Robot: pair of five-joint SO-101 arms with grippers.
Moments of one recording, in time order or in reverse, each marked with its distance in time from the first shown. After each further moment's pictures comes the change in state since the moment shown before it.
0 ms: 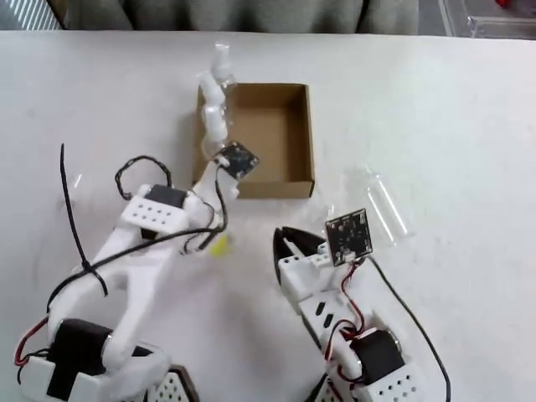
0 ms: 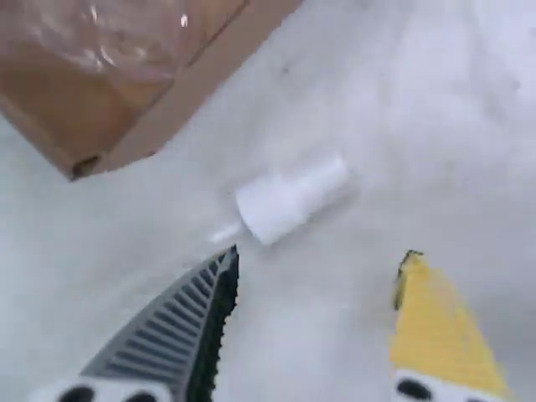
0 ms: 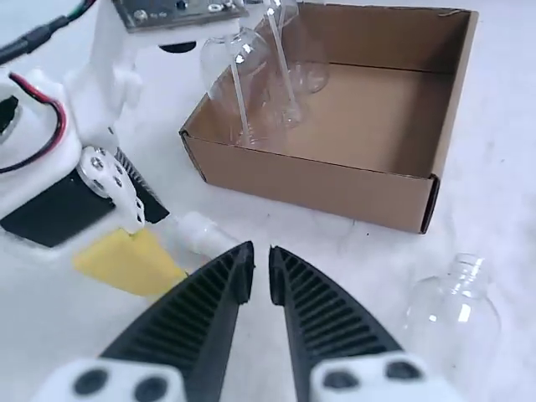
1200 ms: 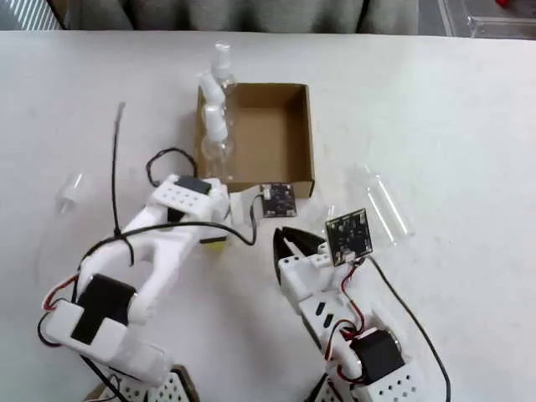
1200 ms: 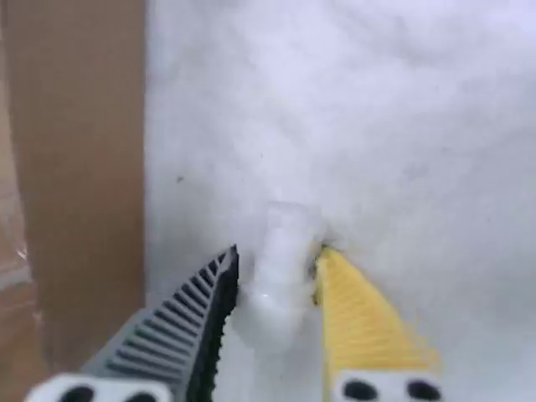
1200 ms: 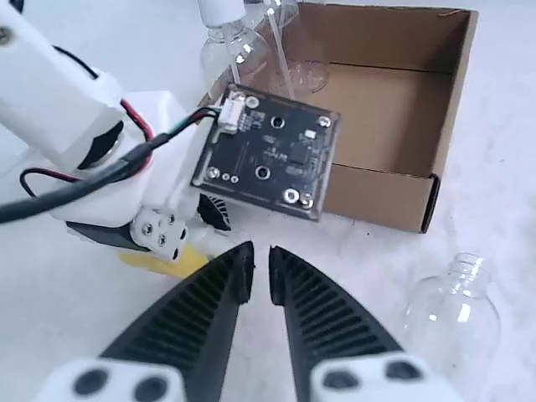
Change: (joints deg) left arm 3.3 17.1 -8.8 -7.1 -37.3; right arm 0.0 0.0 0.0 0.0 0.0
